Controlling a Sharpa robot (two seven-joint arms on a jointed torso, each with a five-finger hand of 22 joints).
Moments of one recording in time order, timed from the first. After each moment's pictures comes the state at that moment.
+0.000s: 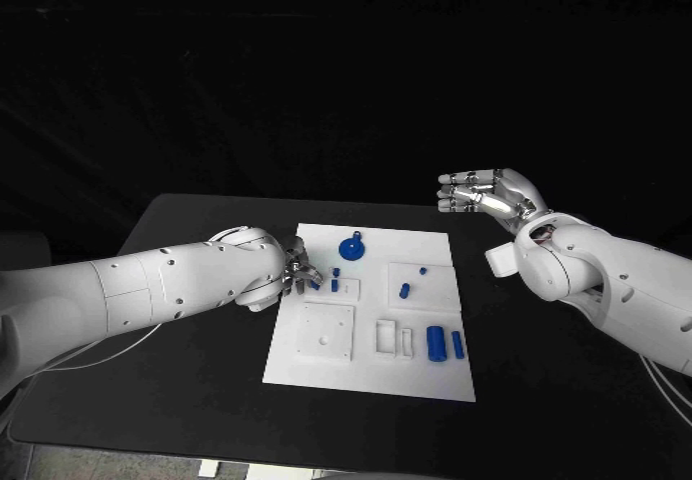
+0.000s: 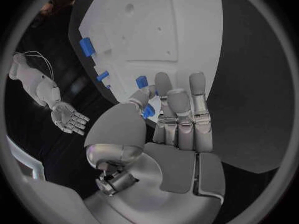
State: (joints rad) left arm 1.30 -0.63 -0.24 1.24 -1.01 -0.13 -0.50; left_hand 1.08 -0.01 0.31 -0.14 0.53 1.19 0.07 0.07 0.86 1.48 -0.07 0.56 0.33 1.42 -0.13 1.14 0.48 0.02 1.33 -0.15 0.27 1.31; right arm 1.06 -0.72 0.24 1.26 -0.60 -0.29 0.25; right_hand 1.16 -0.07 0.30 -0.10 0.71 0.89 0.17 0.06 0.06 1.06 0.15 0.06 0.06 1.09 0.14 0.07 0.06 0.11 0.97 0.16 0.07 0.07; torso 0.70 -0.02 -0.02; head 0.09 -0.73
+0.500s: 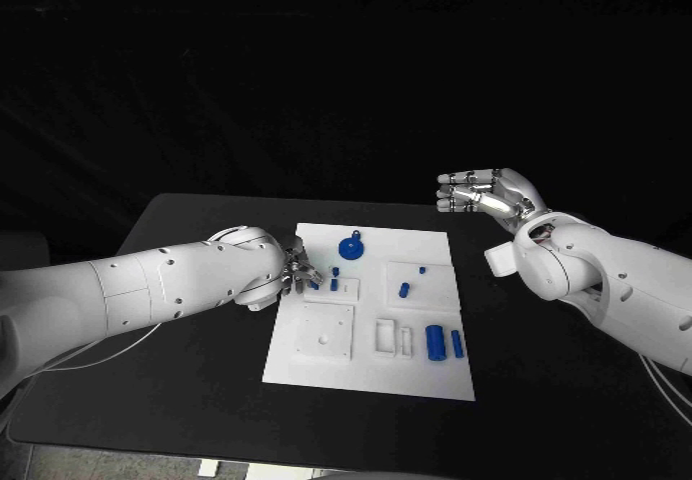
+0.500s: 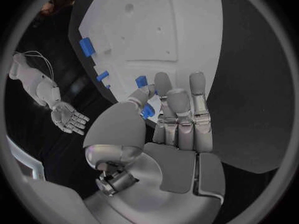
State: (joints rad) left arm 1.30 -0.63 -0.24 1.24 -1.01 -0.12 -0.50; left_hand 1.09 -0.04 0.31 -0.11 0.52 1.20 0.06 0.07 0.84 1.49 -0.07 0.56 0.33 1.42 -0.13 1.14 0.48 0.02 1.34 -0.15 0.26 1.31; right arm 1.06 -0.72 0.24 1.26 -0.60 -0.28 0.25; right_hand 1.16 -0.07 0.30 -0.10 0.71 0.89 0.17 0.06 0.06 1.06 0.15 0.06 0.06 1.09 0.14 0.07 0.06 0.11 0.97 0.16 0.07 0.07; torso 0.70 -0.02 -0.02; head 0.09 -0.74
